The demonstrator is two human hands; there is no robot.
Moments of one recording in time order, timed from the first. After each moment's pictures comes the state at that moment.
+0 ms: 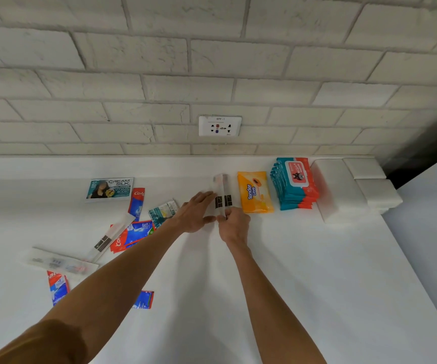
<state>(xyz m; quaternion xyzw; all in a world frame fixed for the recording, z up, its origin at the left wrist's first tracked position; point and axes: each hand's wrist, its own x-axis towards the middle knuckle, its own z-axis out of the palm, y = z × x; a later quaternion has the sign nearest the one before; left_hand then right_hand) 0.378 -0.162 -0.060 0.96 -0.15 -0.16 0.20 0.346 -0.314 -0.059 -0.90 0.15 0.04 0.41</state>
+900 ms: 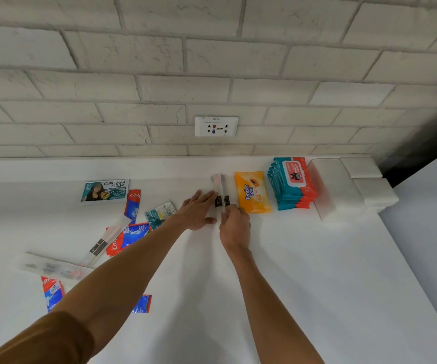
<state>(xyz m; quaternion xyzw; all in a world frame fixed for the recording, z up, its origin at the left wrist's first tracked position) 0.396 -0.173 -0.059 0.95 -0.15 -0.23 0.15 0.342 -0.324 -0.067 -0.95 0.10 -0.05 0.30</state>
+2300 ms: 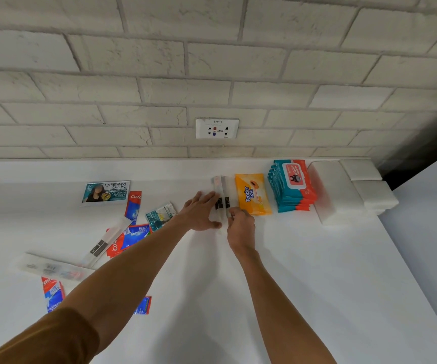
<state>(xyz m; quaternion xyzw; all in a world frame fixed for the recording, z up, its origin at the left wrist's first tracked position) 0.397 -0.183 -0.058 0.96 -0.13 -0.22 0.15 0.345 -0.346 -0.065 -0.93 0.08 0.01 0.36</state>
